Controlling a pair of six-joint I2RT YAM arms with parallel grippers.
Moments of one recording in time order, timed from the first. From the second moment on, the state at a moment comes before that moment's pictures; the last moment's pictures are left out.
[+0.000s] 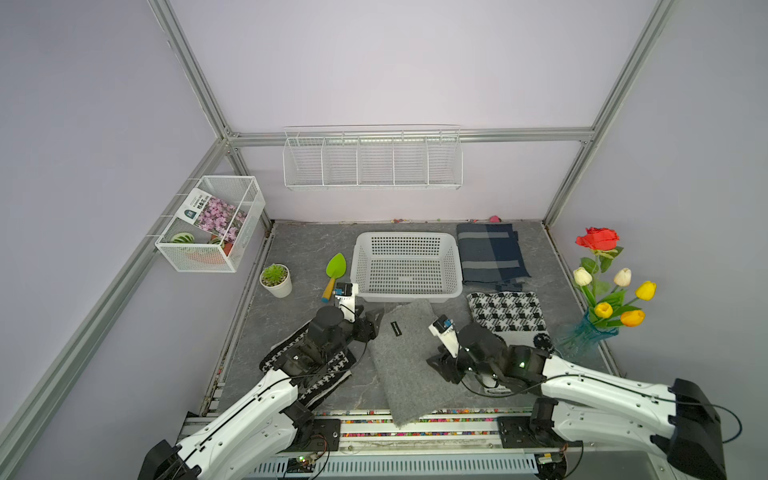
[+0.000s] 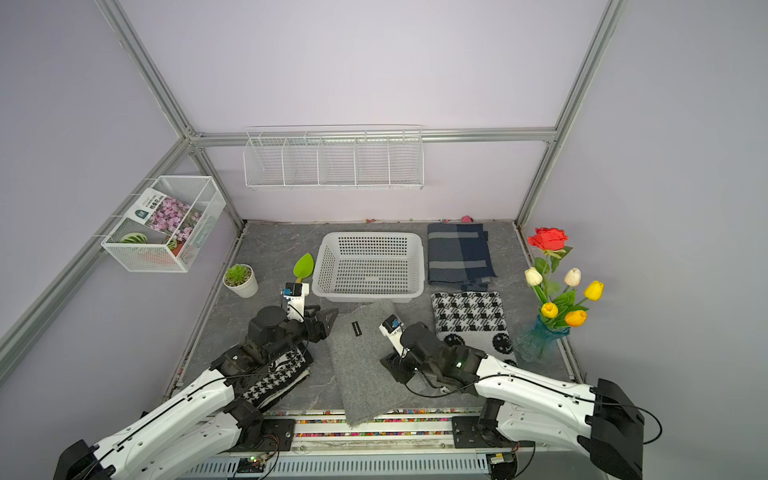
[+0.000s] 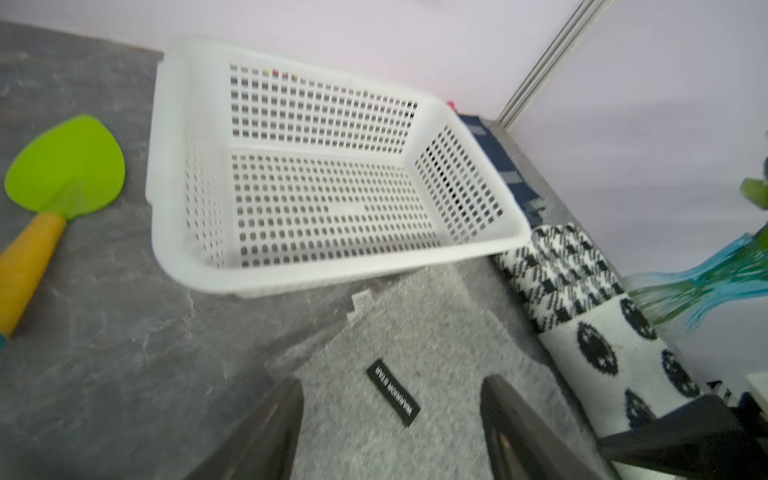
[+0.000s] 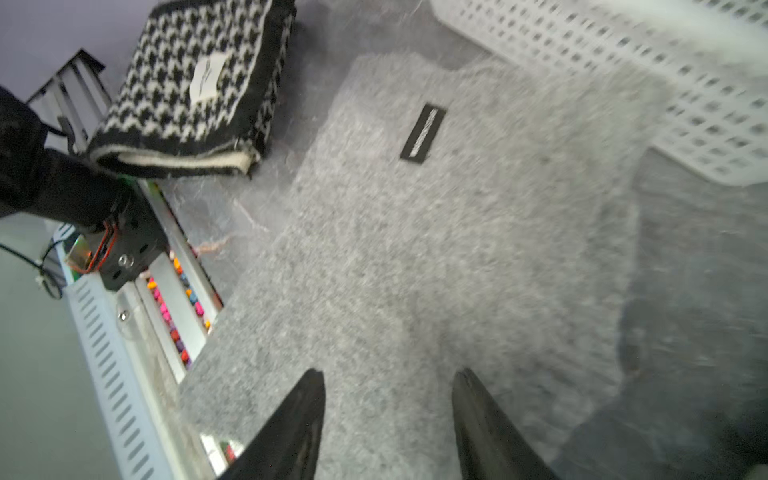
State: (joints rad) left arm -0.66 0.82 0.42 -0.02 0.03 -0.44; right arm 1.07 1.05 0.58 -0.34 0.00 0.30
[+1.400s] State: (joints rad) left arm -0.82 1.11 0.31 0.01 0.16 -0.59; right arm 1.10 1.22 0.51 -0.31 0.21 0.48
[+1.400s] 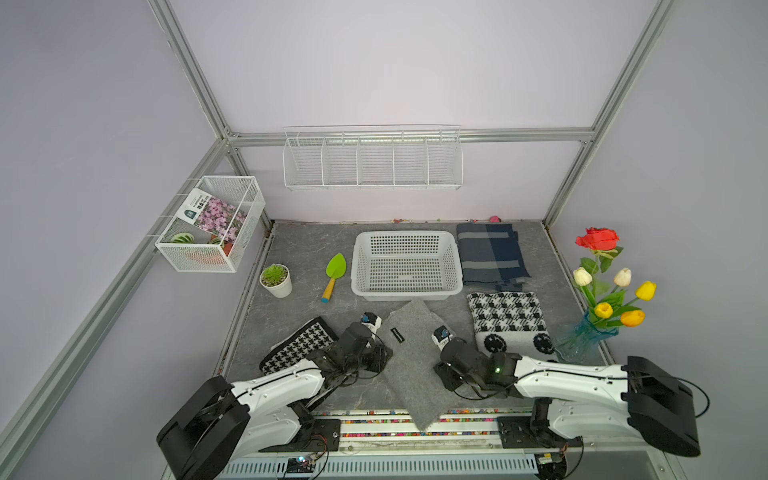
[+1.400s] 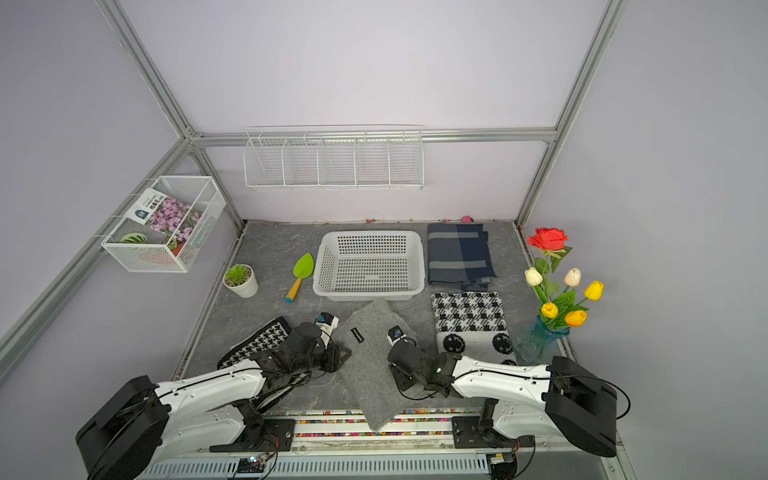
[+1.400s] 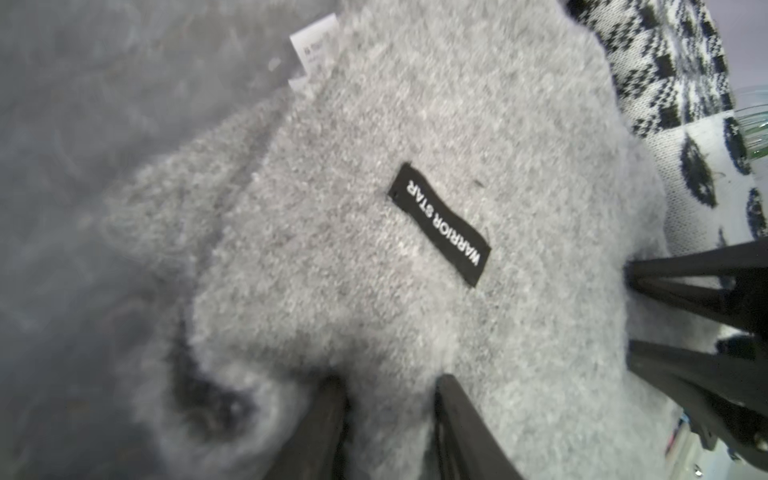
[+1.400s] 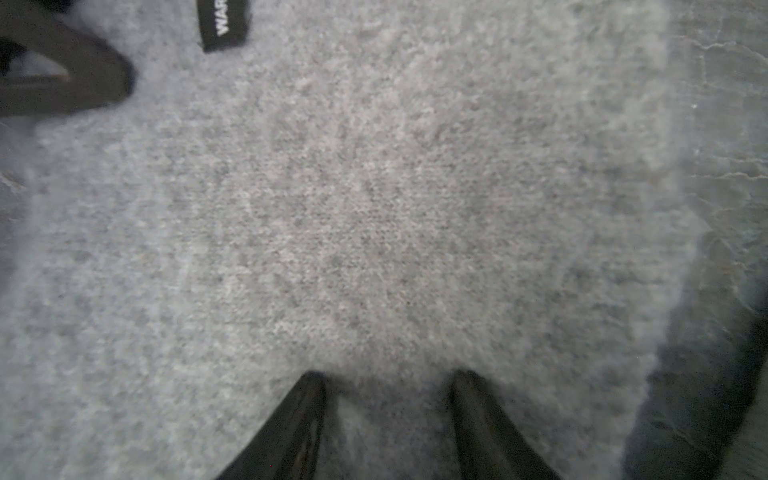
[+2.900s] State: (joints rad) left arm -1.04 1.07 0.40 -0.21 -0.07 -0.64; right arm 1.11 1.67 0.91 -0.30 0.15 0.28
